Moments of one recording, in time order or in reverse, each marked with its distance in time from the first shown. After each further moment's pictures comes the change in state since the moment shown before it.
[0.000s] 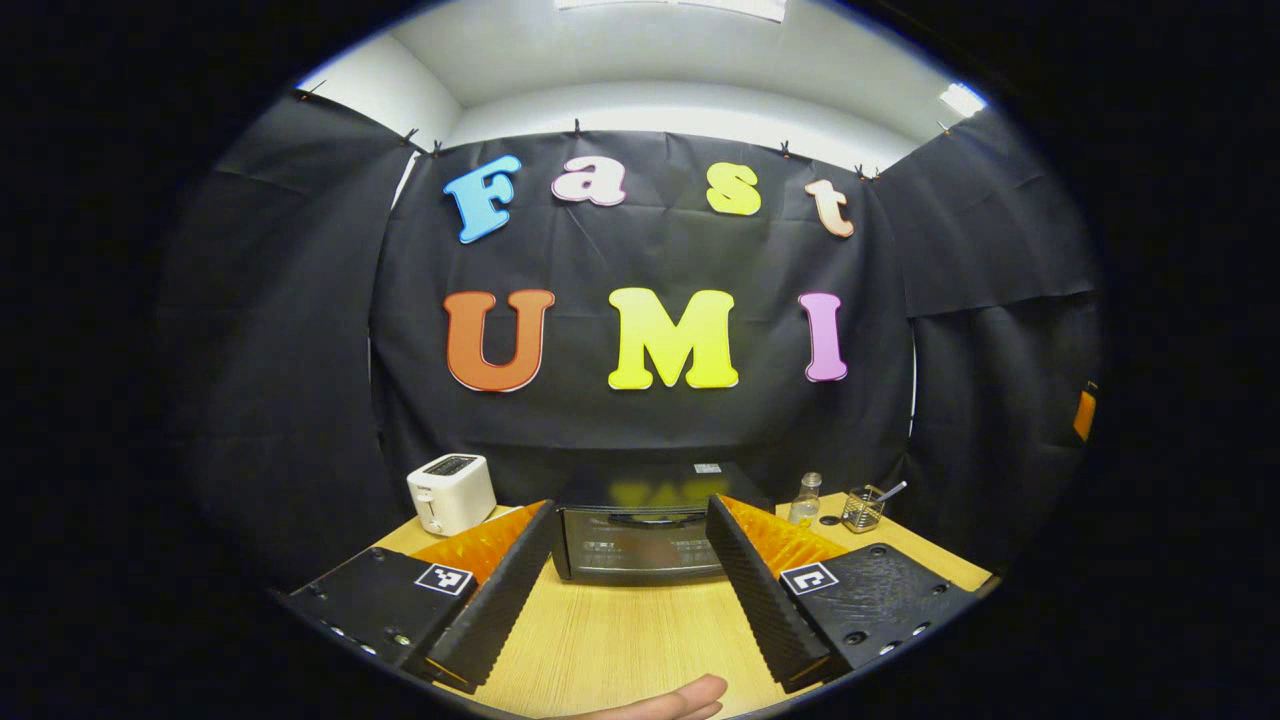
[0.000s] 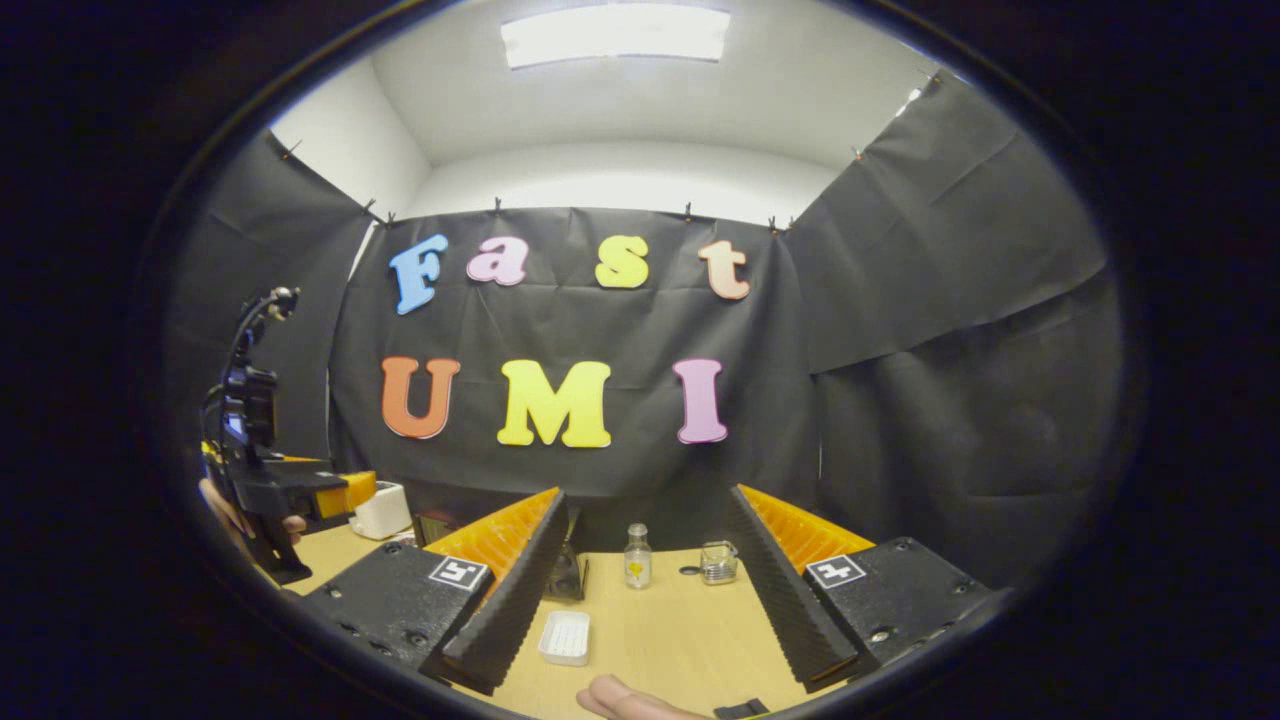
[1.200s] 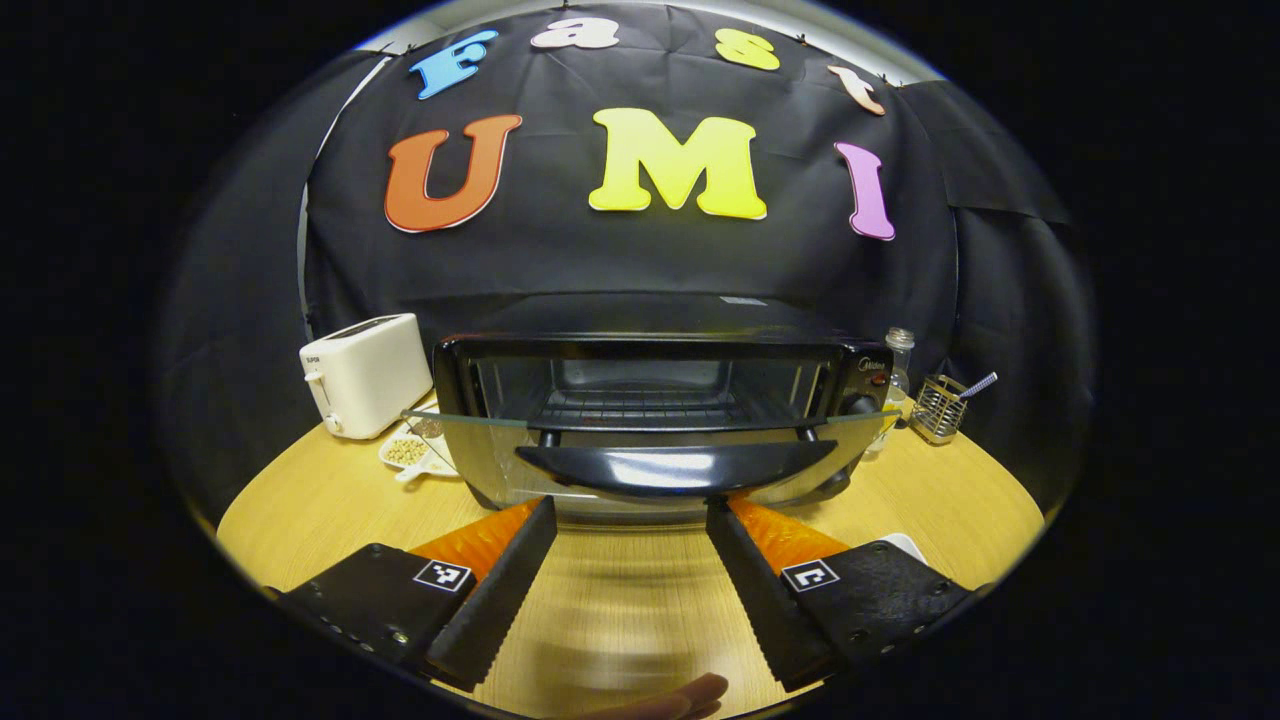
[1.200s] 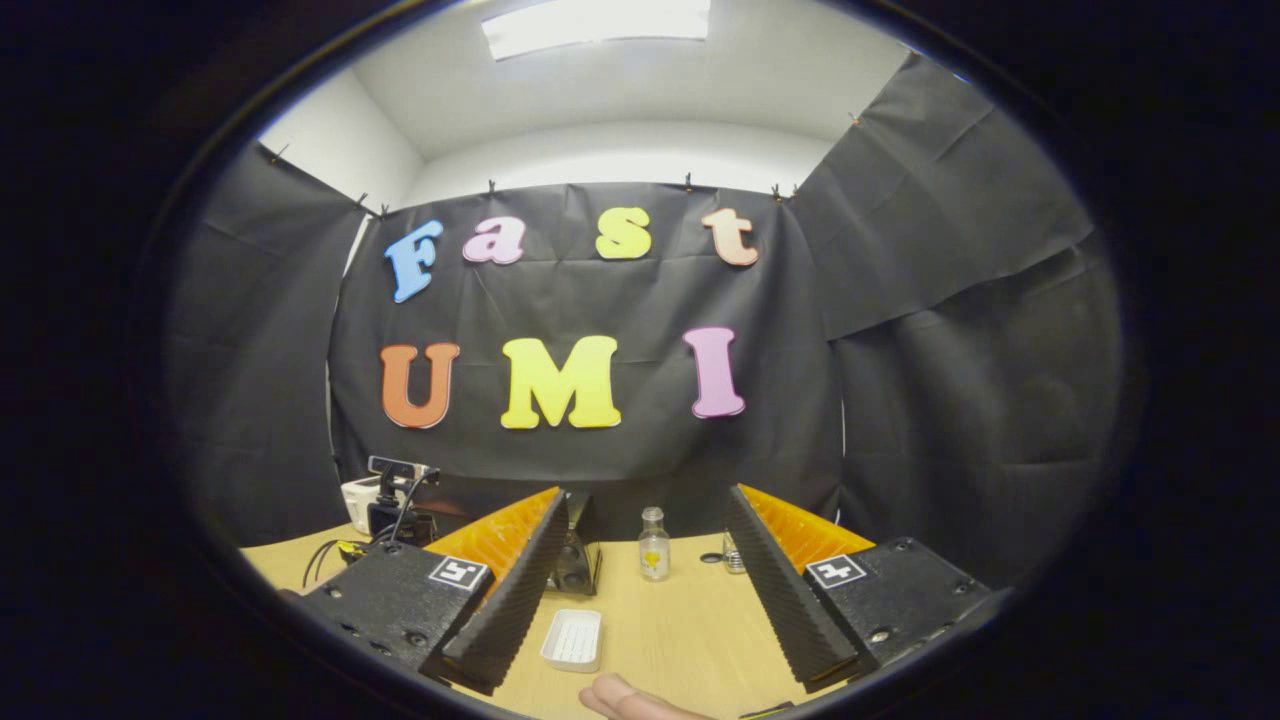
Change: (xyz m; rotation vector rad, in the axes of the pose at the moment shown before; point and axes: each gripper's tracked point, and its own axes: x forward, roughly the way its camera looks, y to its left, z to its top) left arm 0.205 -0.011 -0.240 -0.022 0.352 -0.042; right arm 0.063 -0.001 -0.058 0.060 0.062 0.038
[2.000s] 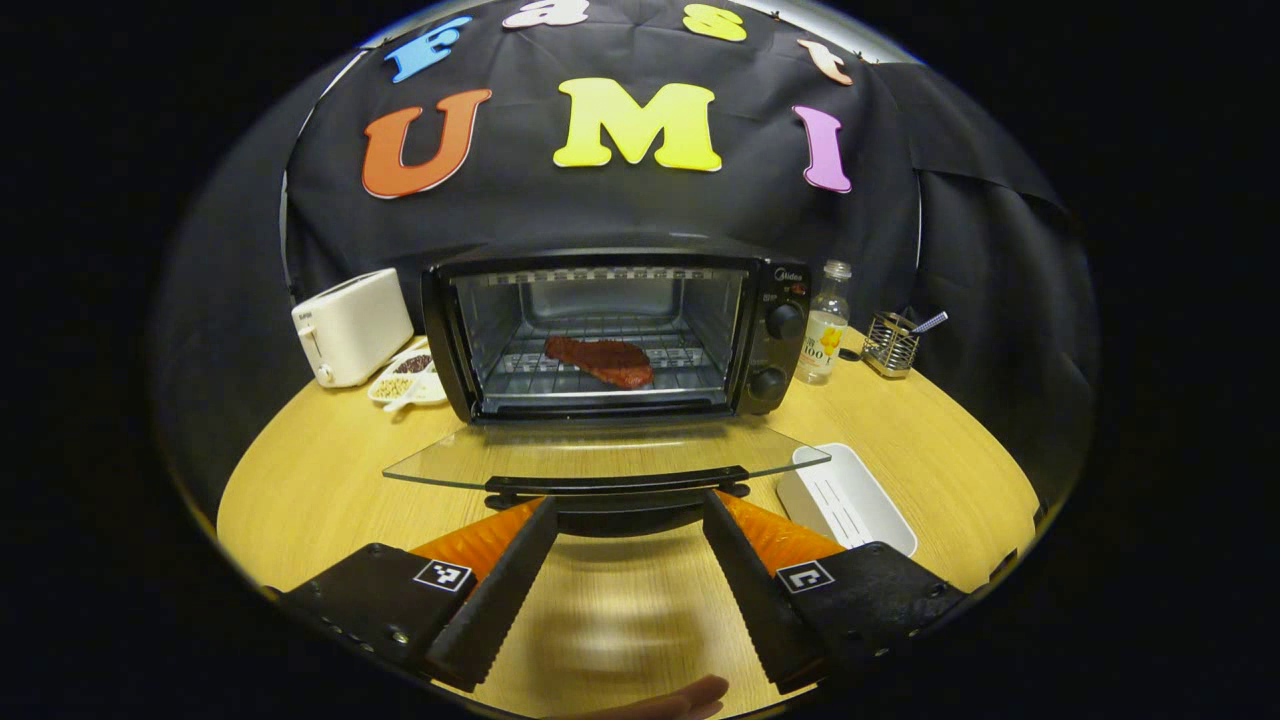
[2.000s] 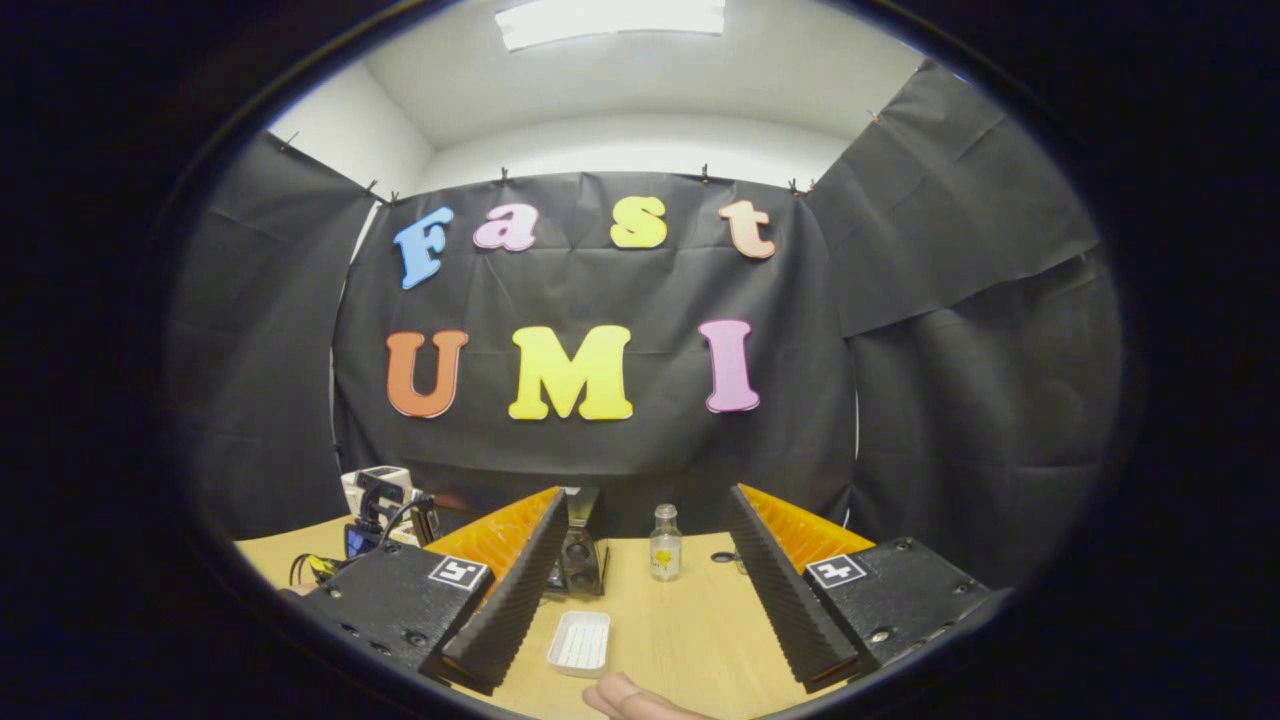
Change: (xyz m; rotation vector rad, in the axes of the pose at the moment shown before) left arm -0.072 -0.028 -0.053 0.055 0.146 -0.058; right arm 0.024 0.023 -0.013 -0.026 0.020 0.026
